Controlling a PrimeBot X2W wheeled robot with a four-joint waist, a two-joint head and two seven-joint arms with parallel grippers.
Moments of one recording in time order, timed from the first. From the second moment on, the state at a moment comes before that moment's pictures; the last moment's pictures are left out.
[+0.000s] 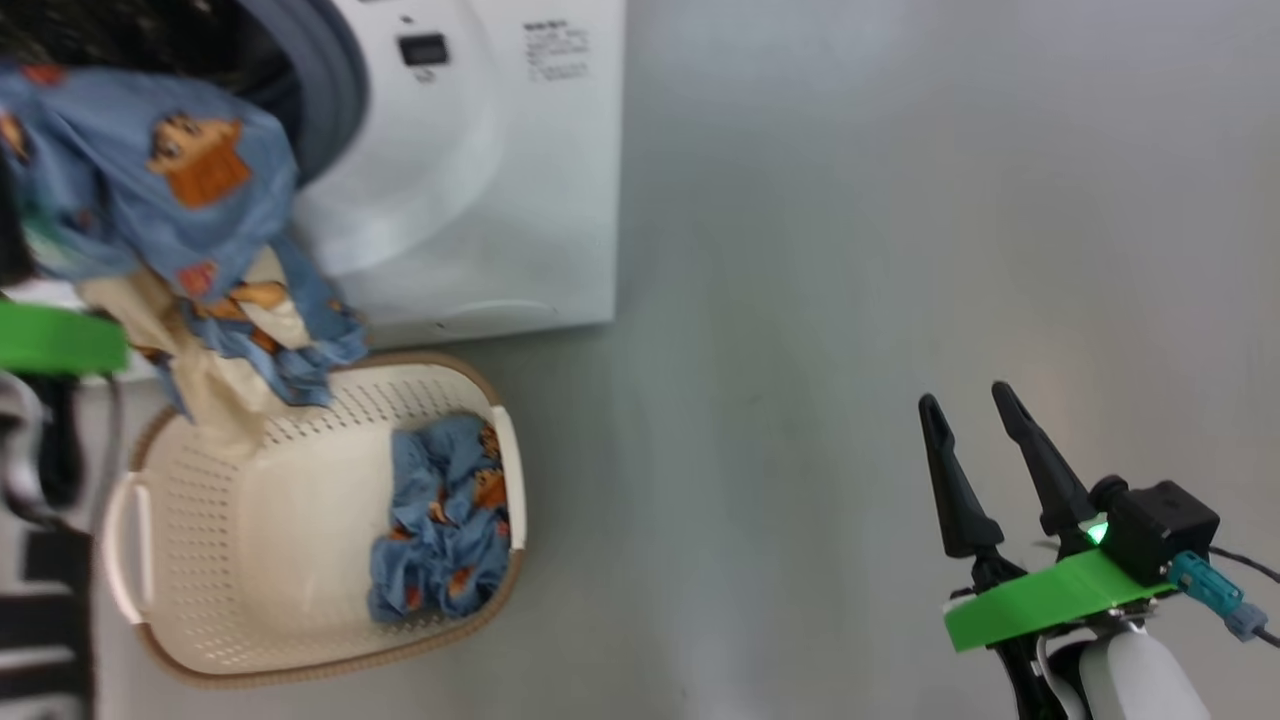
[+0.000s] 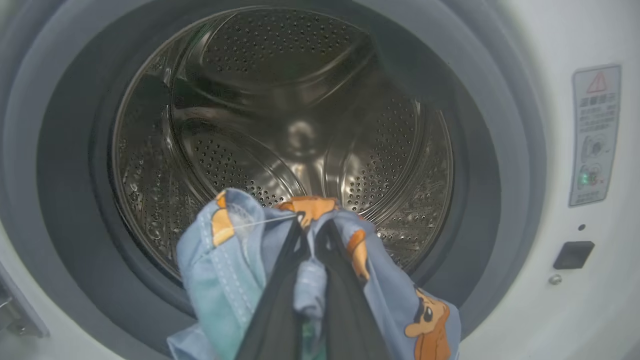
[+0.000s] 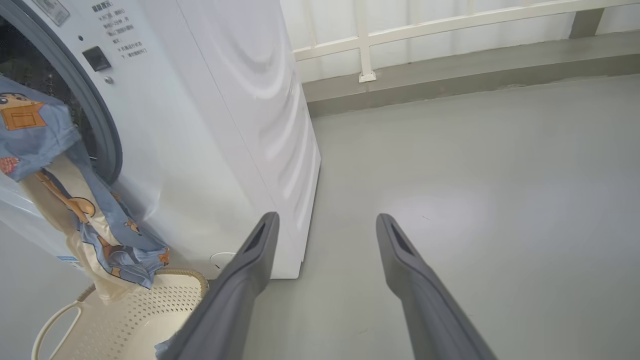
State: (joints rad) left arm -0.64 0.22 0.10 0.36 -0.27 -0.13 -0.26; right arm -0.15 -0.08 0.05 0.12 0.28 0.13 -0.25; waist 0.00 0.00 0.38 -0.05
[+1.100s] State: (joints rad) left arm -1.57 0.64 -0.08 0.91 -0.31 -0.13 -0.26; right arm -0.33 -0.05 0.15 0.07 0.41 0.13 -0.25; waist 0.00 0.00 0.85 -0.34
